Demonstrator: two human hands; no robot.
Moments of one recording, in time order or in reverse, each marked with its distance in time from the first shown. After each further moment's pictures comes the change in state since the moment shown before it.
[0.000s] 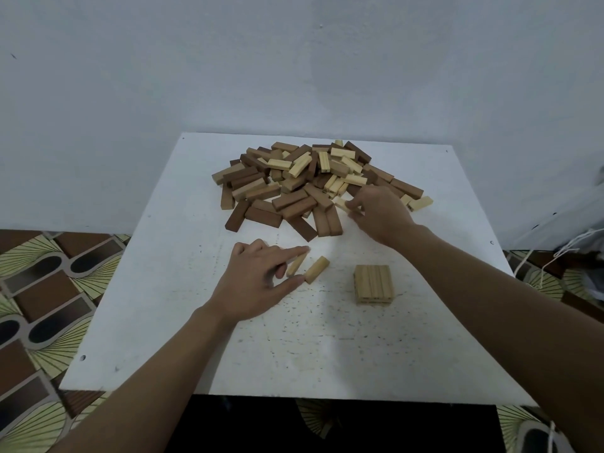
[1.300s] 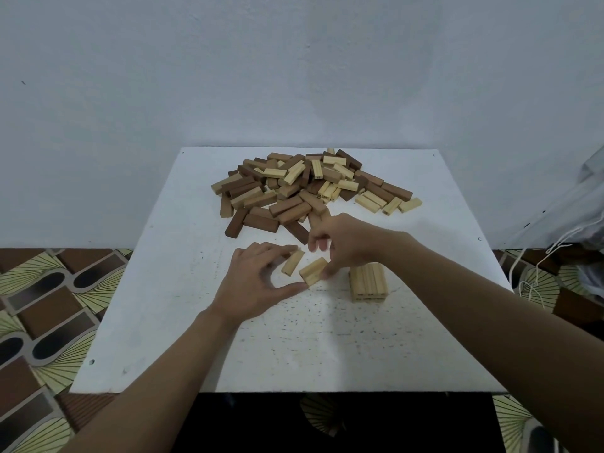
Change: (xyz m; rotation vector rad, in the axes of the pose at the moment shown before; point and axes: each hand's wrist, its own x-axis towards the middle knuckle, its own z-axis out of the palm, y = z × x) left_hand 0.000 0.002 0.000 -0.080 0.037 -0.042; right_hand -0.031 -0.068 -0.036 0.158 -0.521 -0.151
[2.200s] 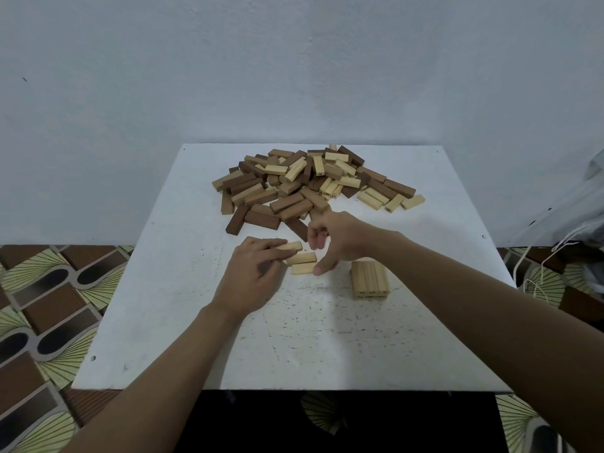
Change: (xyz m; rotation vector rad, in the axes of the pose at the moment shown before) left_hand 0.003 -0.001 0.001 -0.123 0.117 -0.015; right_hand 0.012 0.004 0.008 0.280 0.004 0.097
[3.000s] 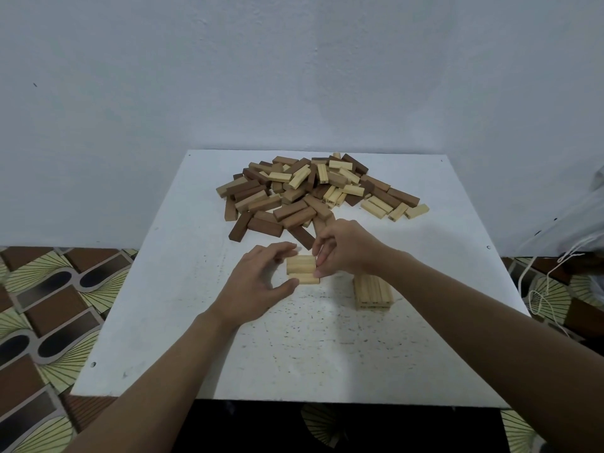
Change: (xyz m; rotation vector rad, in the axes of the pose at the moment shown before) left_hand -0.002 0.000 -0.006 -0.078 -0.147 -0.027; right_hand -0.005 0.008 0.009 0.125 0.124 -0.059
